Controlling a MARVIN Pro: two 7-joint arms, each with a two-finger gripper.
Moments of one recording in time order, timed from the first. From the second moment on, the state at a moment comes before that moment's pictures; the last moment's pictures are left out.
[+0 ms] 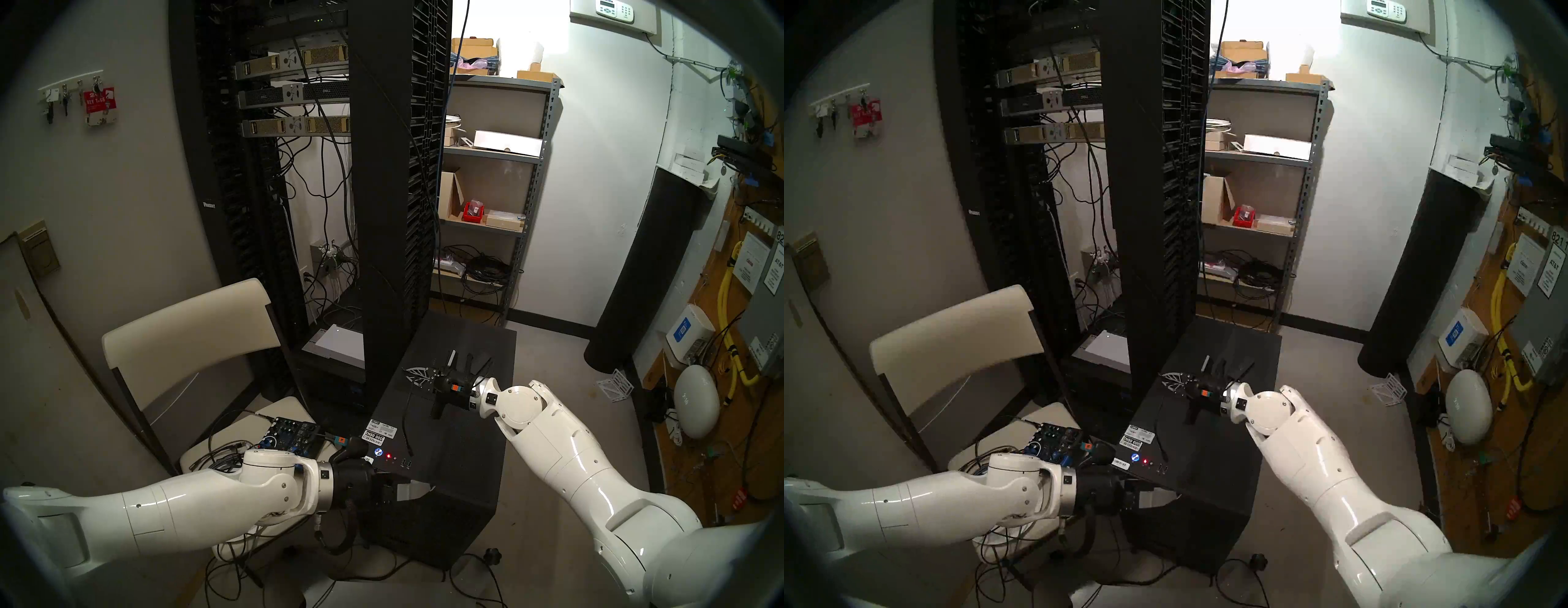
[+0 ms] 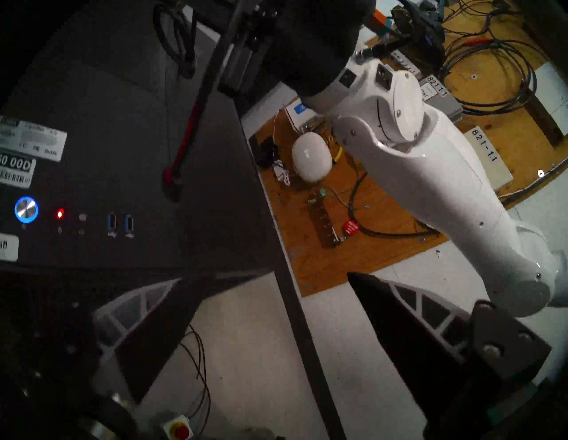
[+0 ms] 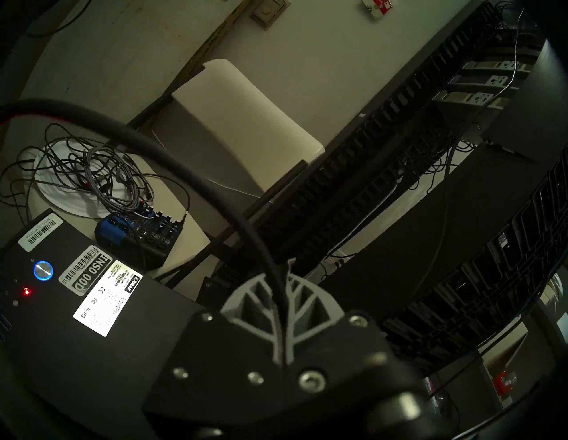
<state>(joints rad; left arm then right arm) 1.23 -0.73 -0.44 -1.64 -1.36 0.30 -0.39 -1.14 -1.27 1.14 -1.01 -0.38 -0.59 0.53</state>
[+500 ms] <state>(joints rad) 1.28 -0.75 -0.50 -1.63 -1.19 0.08 -0.35 -1.15 -1.27 1.16 -1.03 -0.39 -0.60 0.52</state>
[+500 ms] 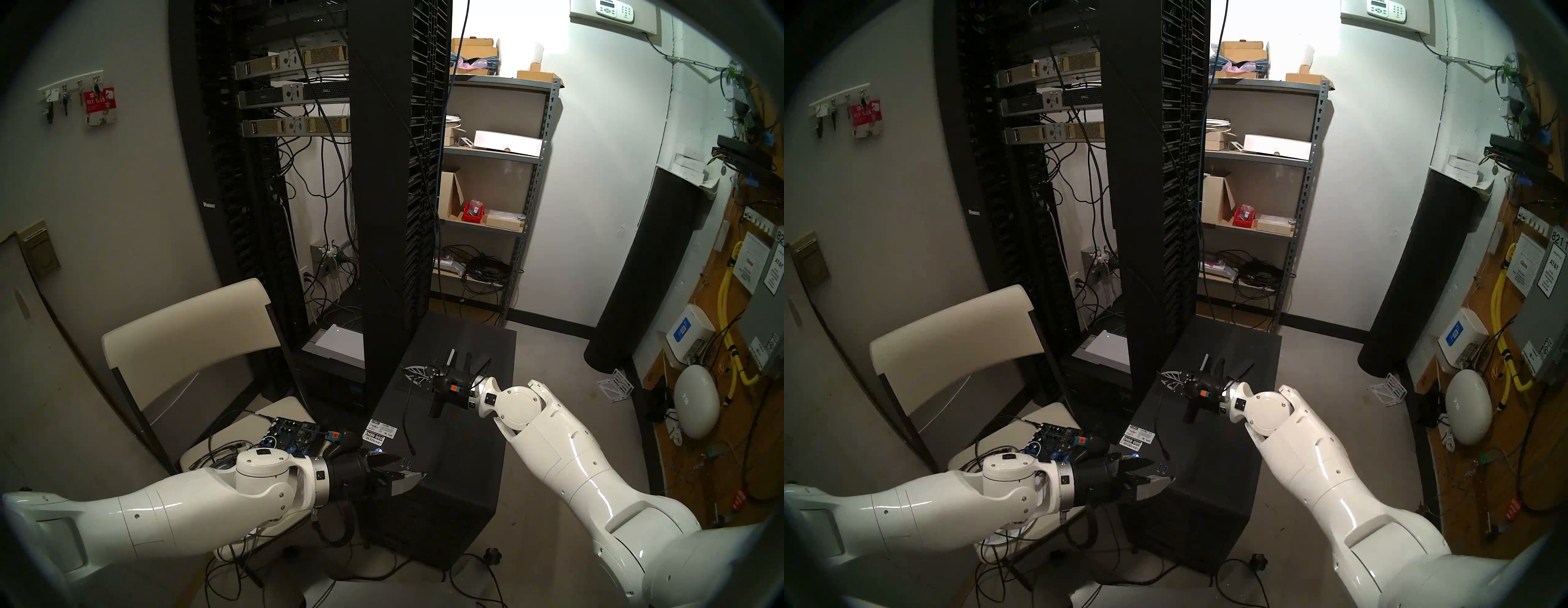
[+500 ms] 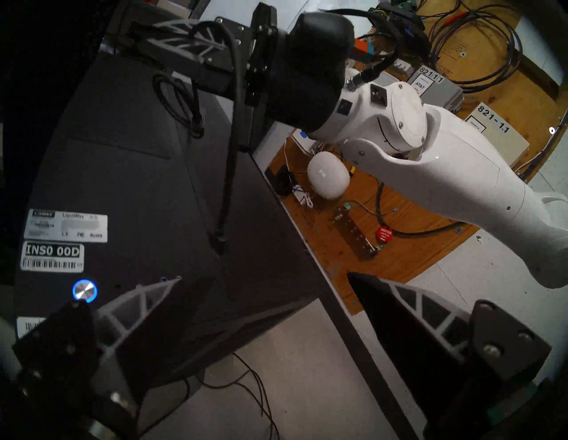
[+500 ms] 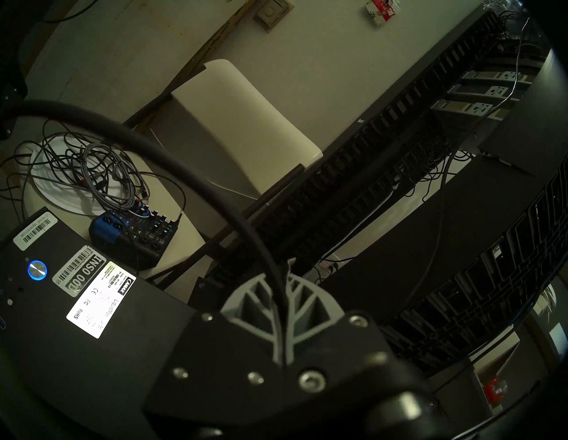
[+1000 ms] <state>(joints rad) 1.32 -0.81 -0.50 -1.60 -1.12 -0.02 -0.25 -1.16 -1.28 1.16 -1.03 -0.39 -0.60 0.52</state>
